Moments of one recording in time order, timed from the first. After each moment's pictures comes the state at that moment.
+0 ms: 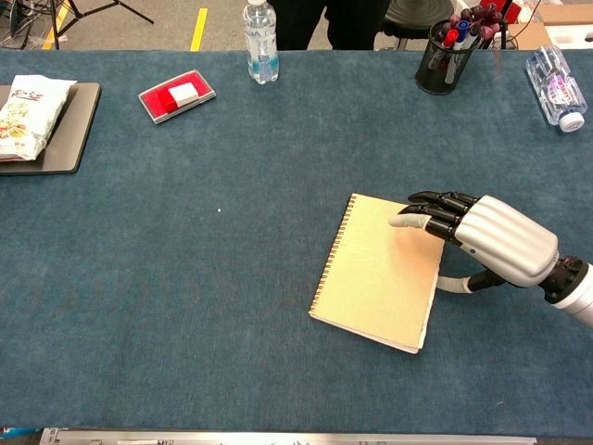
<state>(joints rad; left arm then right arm) -0.01 -1.10 -0.06 -1.57 1.51 1.59 -0.14 0.36 -1.82 -0.23 -0.58 -1.92 1.62 0.34</state>
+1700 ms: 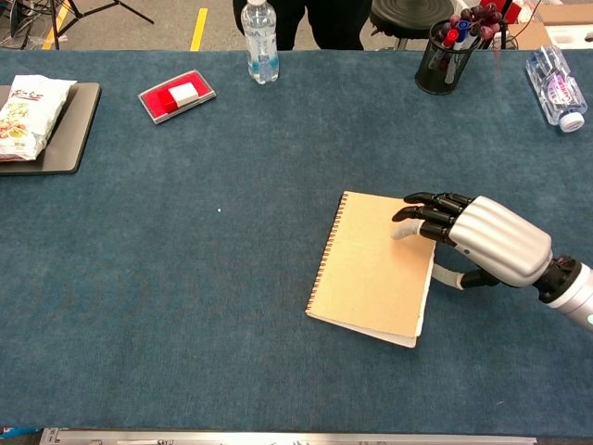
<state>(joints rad) -0.01 -1.09 -0.06 -1.57 1.51 1.60 -0.15 0.37 -1.83 -0.24 -0.59 -1.91 1.61 0.32</state>
